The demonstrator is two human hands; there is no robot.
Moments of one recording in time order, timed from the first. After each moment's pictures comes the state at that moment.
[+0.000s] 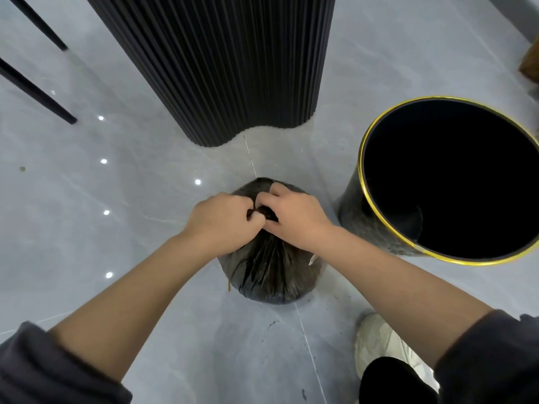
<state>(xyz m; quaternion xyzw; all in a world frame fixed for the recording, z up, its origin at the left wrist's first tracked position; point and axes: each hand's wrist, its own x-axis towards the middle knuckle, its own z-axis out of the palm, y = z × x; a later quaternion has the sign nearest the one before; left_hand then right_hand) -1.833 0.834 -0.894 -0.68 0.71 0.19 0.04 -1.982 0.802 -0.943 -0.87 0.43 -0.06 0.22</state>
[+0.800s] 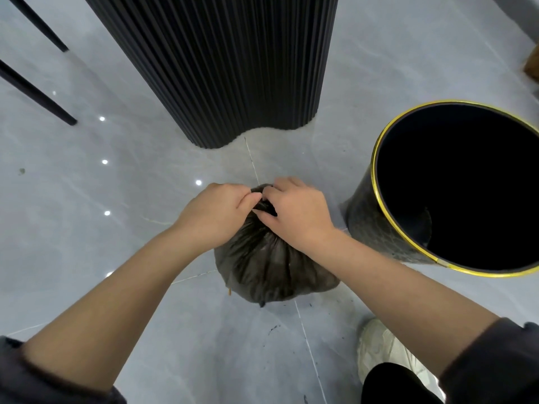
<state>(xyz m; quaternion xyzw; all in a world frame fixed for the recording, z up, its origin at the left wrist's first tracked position) -1.824 0.820 -0.873 -0.67 0.68 0.28 -0.05 -1.973 0.796 -0.937 -0.86 0.47 -0.17 0.08</state>
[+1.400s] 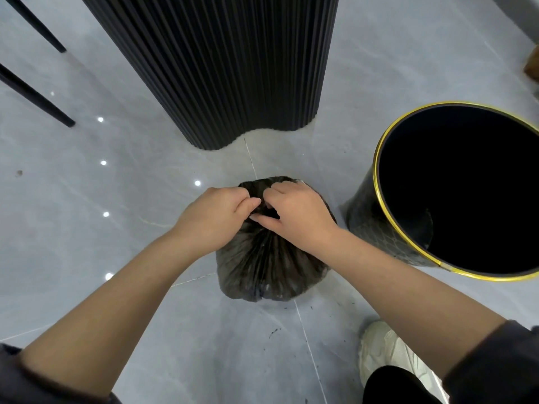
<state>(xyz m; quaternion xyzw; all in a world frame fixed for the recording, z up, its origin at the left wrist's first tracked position) -1.819 0.819 -0.878 -0.67 0.68 0.29 -0.05 -1.975 0.792 -0.945 -0.87 0.42 -0.23 0.12</state>
